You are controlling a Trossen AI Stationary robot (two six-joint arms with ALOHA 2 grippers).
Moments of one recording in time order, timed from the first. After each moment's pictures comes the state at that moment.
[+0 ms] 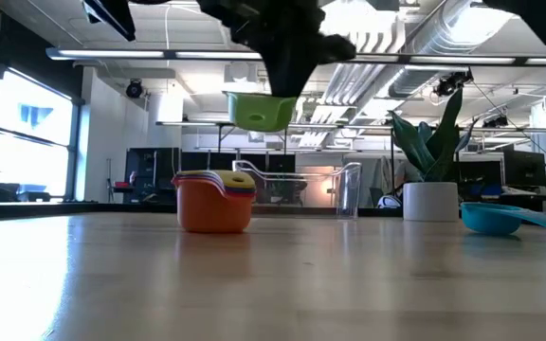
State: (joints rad) left arm -0.07 1.10 1.28 -1.22 -0.25 -0.43; right arm 0.17 2.32 2.36 -1.51 0.11 0.93
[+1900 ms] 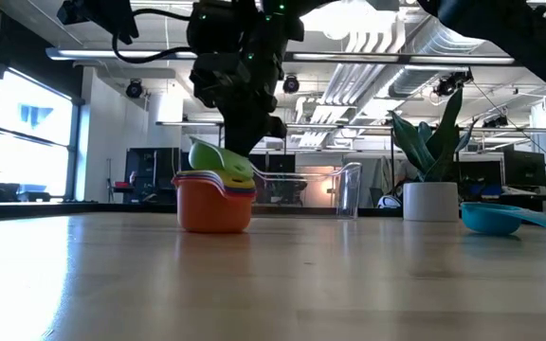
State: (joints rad) left arm 0.13 0.99 1.28 -1.23 -0.33 -0.73; right arm -0.07 2.37 2.23 -1.15 -0.17 0.28
